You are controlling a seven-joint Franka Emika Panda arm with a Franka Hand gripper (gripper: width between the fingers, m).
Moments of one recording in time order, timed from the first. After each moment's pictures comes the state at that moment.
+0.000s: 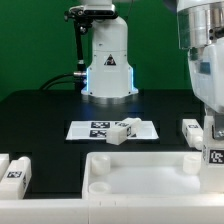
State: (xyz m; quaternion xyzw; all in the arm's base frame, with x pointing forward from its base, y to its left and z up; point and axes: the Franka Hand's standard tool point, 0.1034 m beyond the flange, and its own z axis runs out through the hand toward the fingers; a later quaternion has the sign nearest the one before) arm 0.634 0.113 0.107 -0.69 0.71 -0.03 0.09
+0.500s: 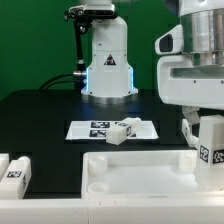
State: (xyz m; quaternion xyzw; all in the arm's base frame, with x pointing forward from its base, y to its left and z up) arm 0.637 0.114 0.101 -0.88 0.47 -0.05 0.07
